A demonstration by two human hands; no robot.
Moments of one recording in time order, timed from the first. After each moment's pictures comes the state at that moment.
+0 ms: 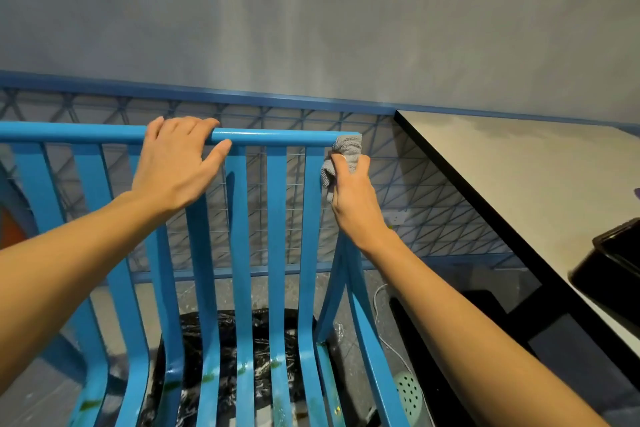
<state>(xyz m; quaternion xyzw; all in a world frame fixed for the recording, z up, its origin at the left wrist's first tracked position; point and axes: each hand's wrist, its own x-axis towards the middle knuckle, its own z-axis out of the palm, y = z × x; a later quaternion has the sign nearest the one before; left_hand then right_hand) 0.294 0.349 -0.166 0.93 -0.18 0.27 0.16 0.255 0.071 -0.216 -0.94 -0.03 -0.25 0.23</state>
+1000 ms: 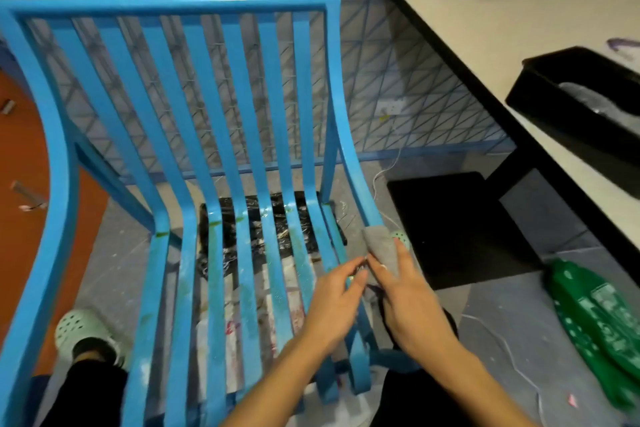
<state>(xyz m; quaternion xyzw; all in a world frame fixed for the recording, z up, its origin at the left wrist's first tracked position) -0.094 0.220 -0.325 0.81 -0.12 -0.22 0.53 -0.145 0.078 -0.332 -0.98 0.04 0.00 0.17</state>
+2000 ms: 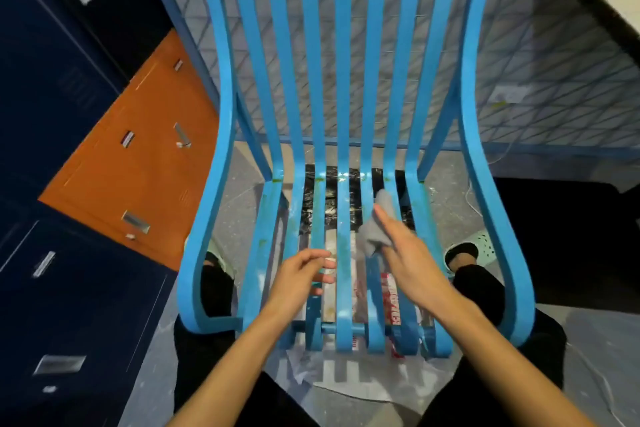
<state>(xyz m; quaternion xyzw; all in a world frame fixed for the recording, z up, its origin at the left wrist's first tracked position) -0.139 0.401 -0.324 0.72 0.19 -0.20 0.64 -0.112 0.193 -0.324 -0.91 -0.11 0.08 0.40</state>
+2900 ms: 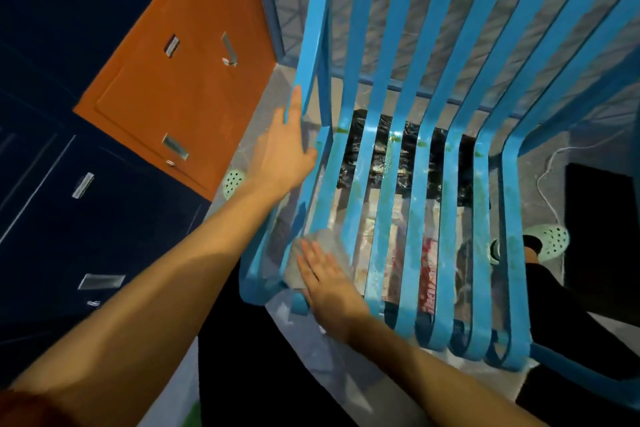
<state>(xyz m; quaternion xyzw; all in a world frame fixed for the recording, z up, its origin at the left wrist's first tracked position) -0.008 0.558 -0.314 0.98 0.09 -0.03 0.17 -0.155 0.402 -0.490 -0.89 -0.37 0.17 0.21</state>
